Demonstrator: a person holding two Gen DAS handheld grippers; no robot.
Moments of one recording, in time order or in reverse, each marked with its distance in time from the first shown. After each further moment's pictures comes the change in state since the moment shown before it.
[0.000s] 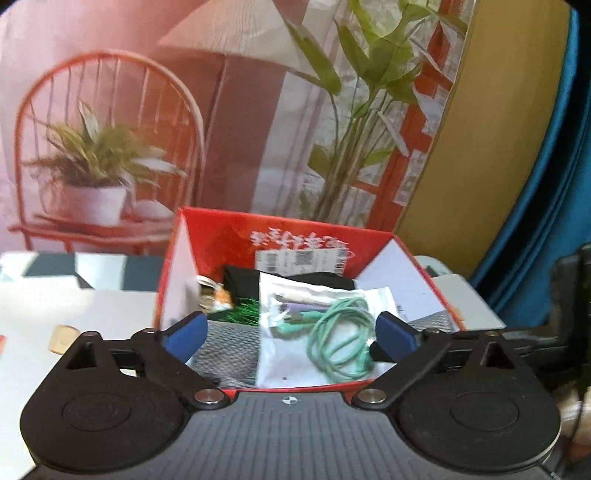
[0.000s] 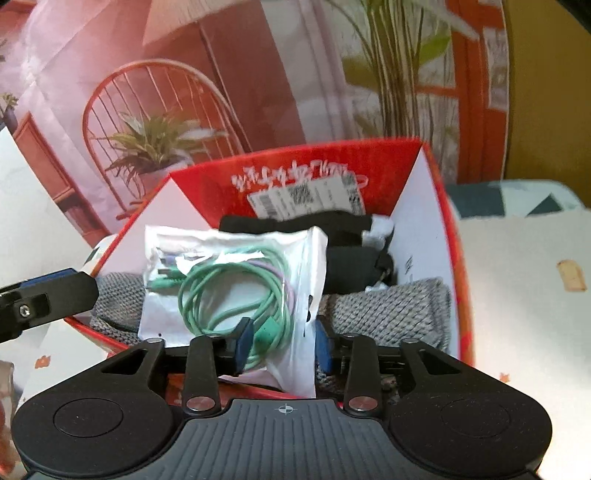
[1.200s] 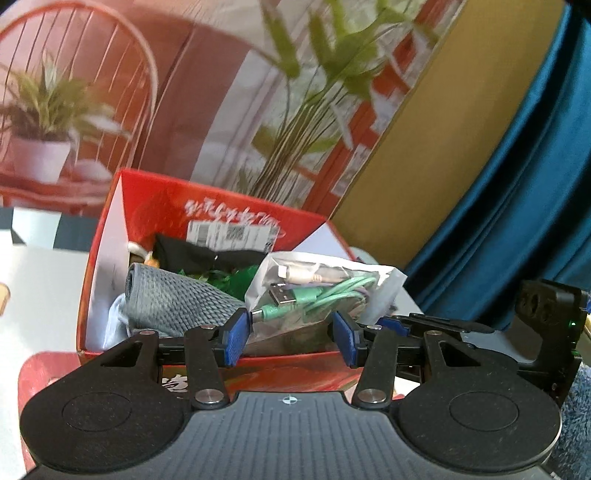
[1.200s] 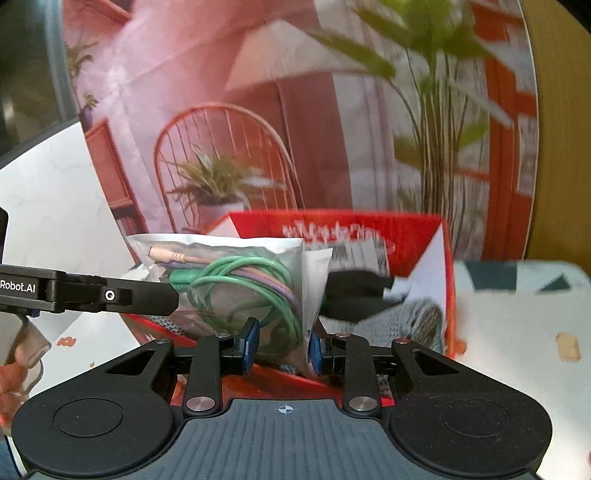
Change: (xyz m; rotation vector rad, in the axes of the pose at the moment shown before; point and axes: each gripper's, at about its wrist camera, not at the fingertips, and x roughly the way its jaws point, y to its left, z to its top) left arm 0.012 0.004 -0.018 -0.128 0.059 -0.271; right arm -0.046 -0.005 -0.018 -0.184 -0.169 0.130
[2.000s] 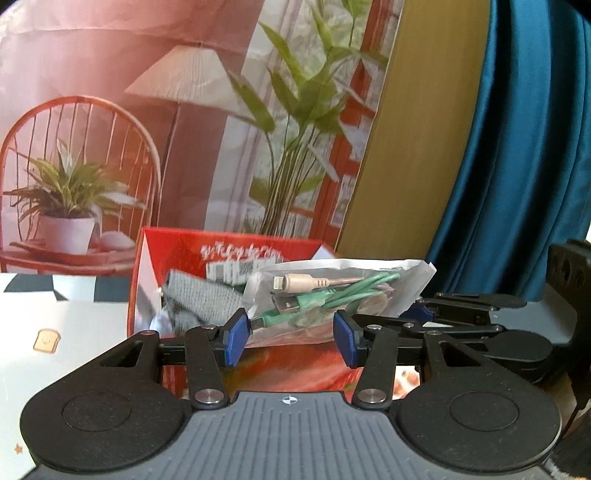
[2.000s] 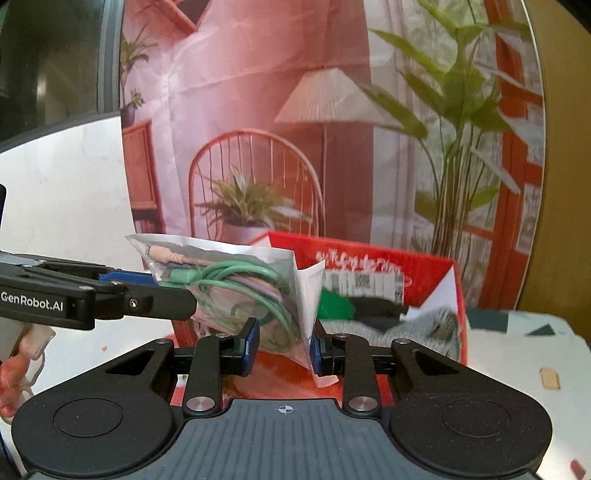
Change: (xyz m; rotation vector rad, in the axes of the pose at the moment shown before) left arm -0.071 -0.039 -0.041 0.216 -0.198 0.091; right arm -0.050 0.060 -0.031 -0.188 -0.161 -0.031
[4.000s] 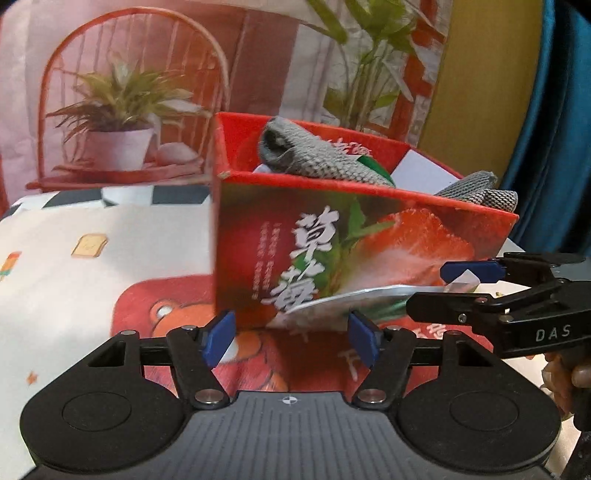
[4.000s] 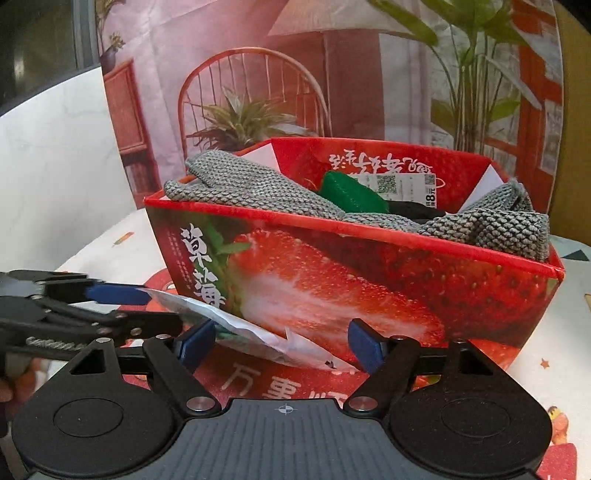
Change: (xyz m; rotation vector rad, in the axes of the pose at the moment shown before) left arm 0.039 0.064 -0.070 -0.013 0.210 0.162; right arm 0.069 0.009 -0.058 0.069 0.202 0.017
